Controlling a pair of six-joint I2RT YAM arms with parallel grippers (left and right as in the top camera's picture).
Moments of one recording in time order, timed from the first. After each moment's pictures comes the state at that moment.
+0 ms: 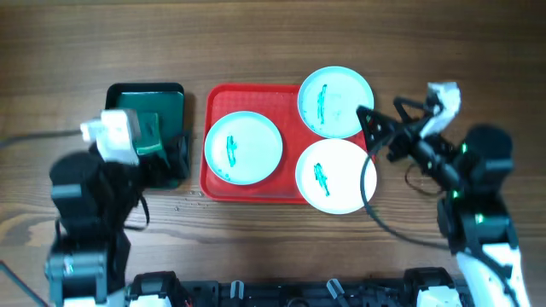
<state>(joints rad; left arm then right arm) 0.06 0.74 0.90 -0.64 0.26 -0.16 0.04 0.90 0.75 -0.16 -0.55 0.33</state>
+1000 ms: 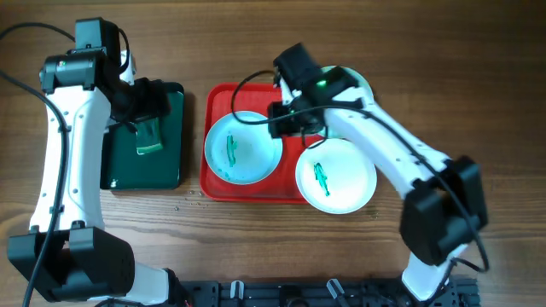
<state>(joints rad) 0.09 1.66 1.60 -1.26 -0.01 -0.20 0.59 1.93 1.58 -0.93 -0.18 0.42</state>
